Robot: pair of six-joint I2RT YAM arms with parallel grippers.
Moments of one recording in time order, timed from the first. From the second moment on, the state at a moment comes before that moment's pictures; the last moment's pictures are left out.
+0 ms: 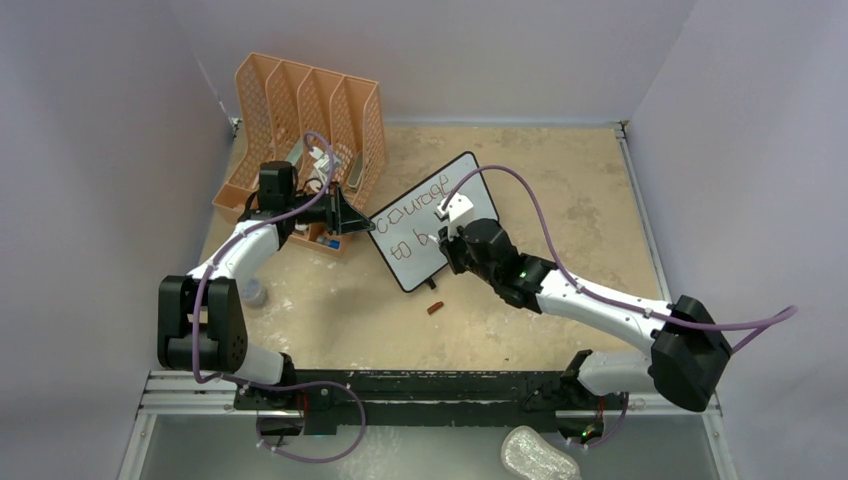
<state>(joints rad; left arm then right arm) -0.05 1.46 0.91 -0.07 1.18 -0.13 0.87 1.27 0.80 -0.01 0.20 0.09</state>
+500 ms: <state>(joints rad) -0.05 1.46 0.91 -0.07 1.18 -0.13 0.87 1.30 0.80 0.02 0.21 0.09</state>
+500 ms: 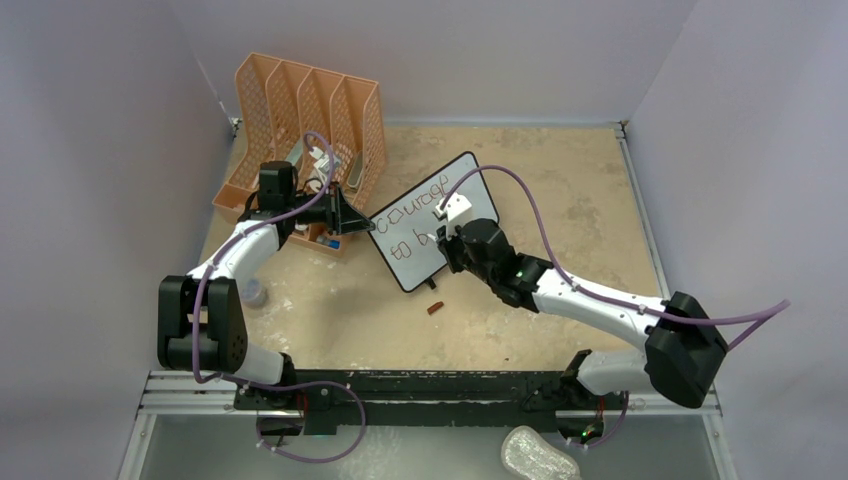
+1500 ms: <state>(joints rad) -0.05 1.46 0.91 -0.07 1.17 -0.13 0.85 1.32 0.79 0.03 0.21 0.09</state>
